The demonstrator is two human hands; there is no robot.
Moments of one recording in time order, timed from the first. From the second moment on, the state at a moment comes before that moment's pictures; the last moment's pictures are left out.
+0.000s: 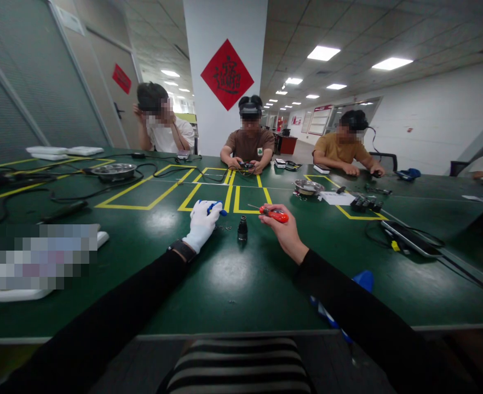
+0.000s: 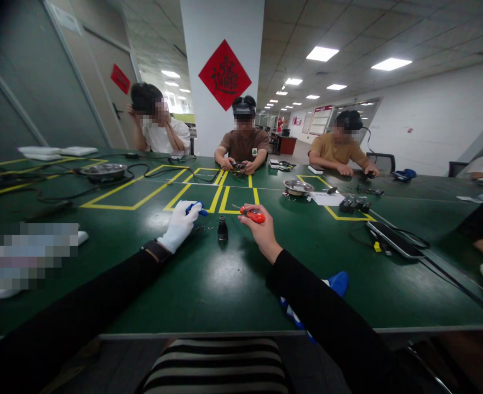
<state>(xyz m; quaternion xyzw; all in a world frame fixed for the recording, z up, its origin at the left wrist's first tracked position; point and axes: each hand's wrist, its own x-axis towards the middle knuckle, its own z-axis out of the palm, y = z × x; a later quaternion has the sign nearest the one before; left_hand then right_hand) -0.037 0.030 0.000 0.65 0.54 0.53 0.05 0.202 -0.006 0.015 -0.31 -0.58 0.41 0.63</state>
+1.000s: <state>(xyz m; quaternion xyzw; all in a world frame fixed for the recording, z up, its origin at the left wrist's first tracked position) 0.002 -0.014 0.004 0.84 0.31 0.45 -0.05 0.190 -0.031 0.021 -0.25 -0.82 0.14 0.49</state>
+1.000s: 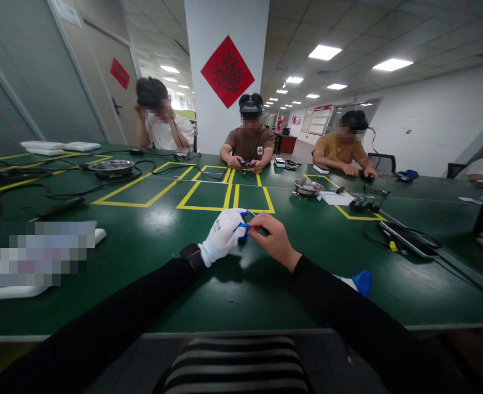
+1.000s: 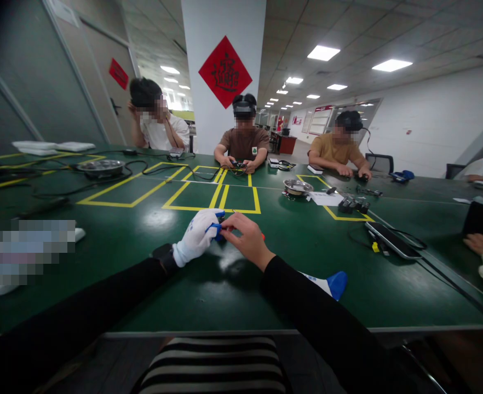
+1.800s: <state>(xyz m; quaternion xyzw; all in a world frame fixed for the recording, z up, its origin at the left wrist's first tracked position) -0.003 -0.013 0.004 0.70 0.39 0.59 -0.03 0.205 -0.001 0.018 -0.45 -0.73 -0.02 0.52</state>
